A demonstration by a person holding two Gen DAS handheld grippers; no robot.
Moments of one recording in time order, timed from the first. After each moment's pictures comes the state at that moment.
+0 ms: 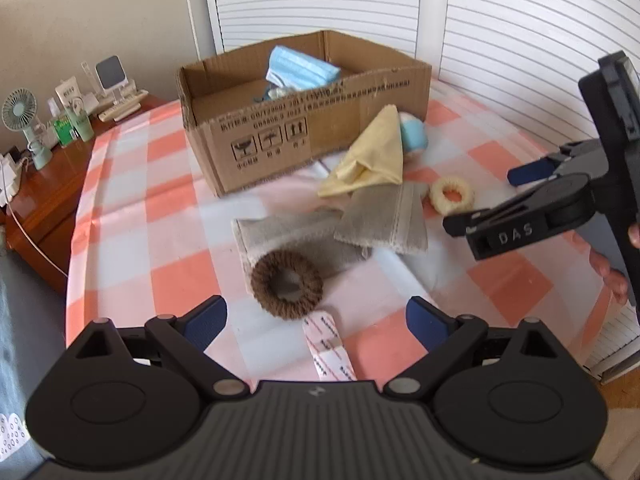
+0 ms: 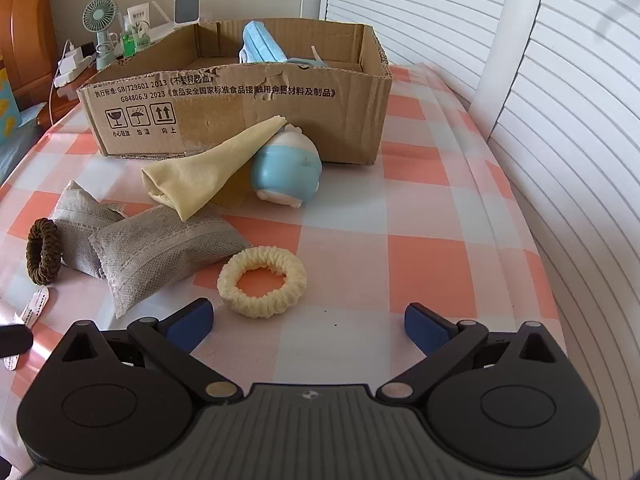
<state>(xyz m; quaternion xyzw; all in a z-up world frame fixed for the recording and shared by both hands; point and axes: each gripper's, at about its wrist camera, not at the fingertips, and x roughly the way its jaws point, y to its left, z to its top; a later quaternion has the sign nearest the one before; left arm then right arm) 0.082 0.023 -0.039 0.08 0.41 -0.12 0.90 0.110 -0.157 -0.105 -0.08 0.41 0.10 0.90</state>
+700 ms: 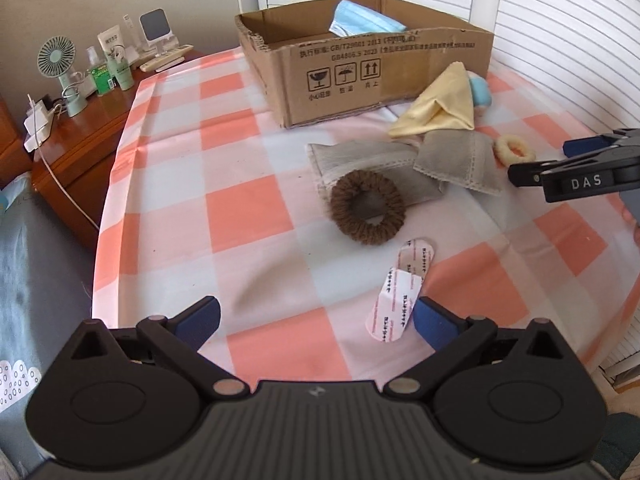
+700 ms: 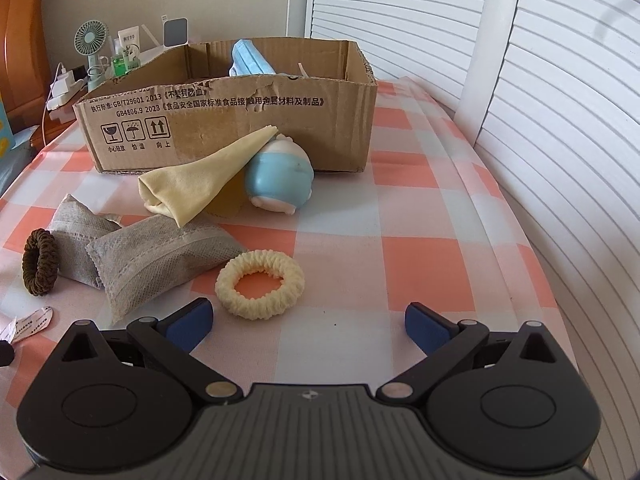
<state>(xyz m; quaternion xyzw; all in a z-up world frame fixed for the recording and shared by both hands) 0.069 0.064 -0.068 0.06 0.45 -0.06 0.89 0.101 -0.160 -0.110 -0.06 0.38 0.08 0.92</state>
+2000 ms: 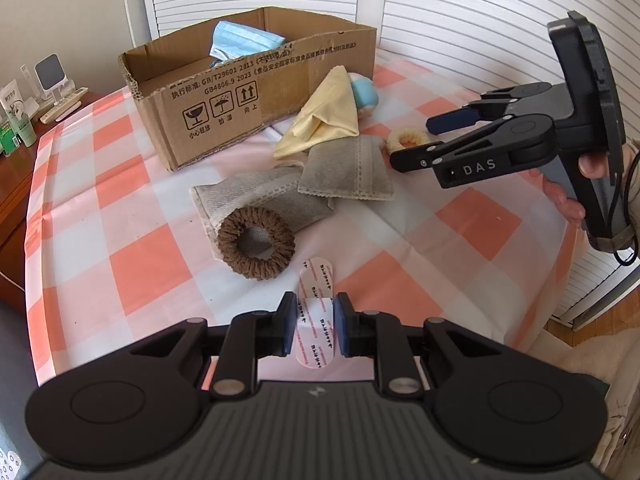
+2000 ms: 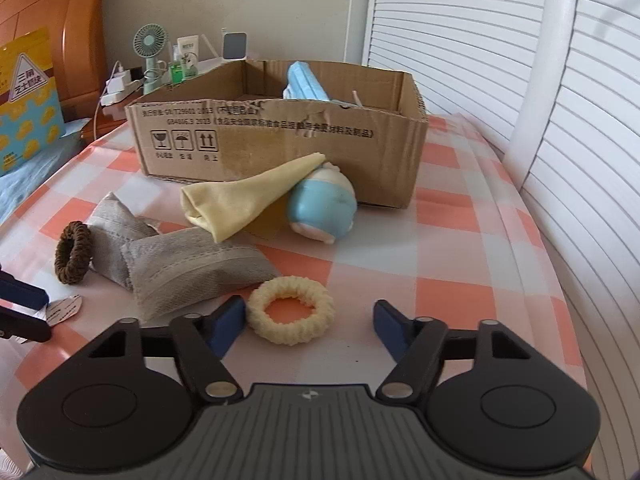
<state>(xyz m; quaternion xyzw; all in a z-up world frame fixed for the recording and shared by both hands) 0.075 0.038 -0.057 0.10 0.43 -0.22 0.87 0.104 -0.161 -0.106 -0.09 0.34 0.17 0.92</state>
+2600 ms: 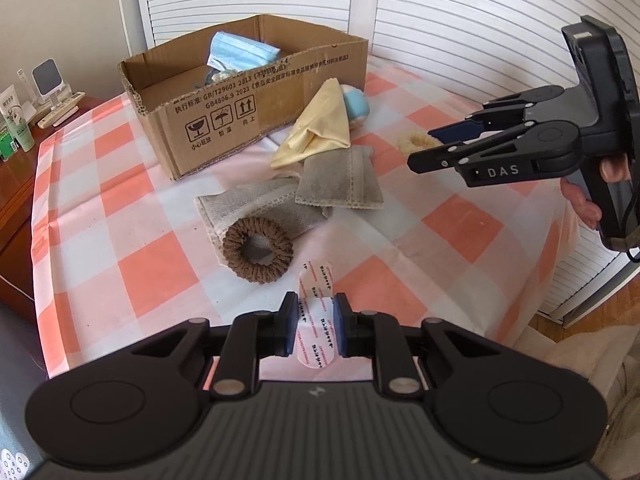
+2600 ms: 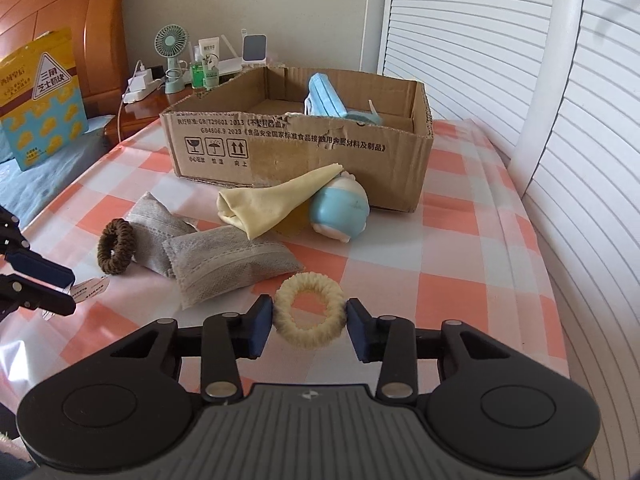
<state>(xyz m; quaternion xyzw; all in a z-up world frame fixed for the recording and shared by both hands) 0.071 0.043 -0.039 0.10 0.44 -0.23 0.86 0.079 -0.168 -0.079 -0.10 0.35 0.20 0.91</state>
